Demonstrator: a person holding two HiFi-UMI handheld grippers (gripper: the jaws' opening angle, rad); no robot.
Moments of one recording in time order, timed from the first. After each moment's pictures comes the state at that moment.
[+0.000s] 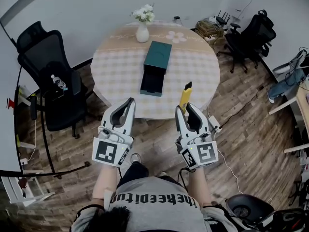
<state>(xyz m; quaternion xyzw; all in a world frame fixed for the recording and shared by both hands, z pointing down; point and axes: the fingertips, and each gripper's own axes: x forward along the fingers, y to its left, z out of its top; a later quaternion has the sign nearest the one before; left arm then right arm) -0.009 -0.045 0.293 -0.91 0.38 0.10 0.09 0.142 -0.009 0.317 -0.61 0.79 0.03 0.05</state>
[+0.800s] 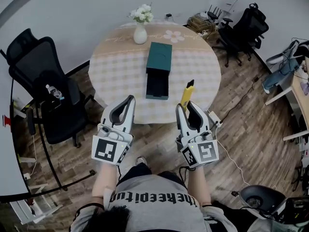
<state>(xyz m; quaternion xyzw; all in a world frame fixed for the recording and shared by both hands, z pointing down) -0.054 -0.108 0.298 -0.93 0.33 0.11 0.09 0.096 -0.055 0.320 -0.65 0.76 0.03 0.05</state>
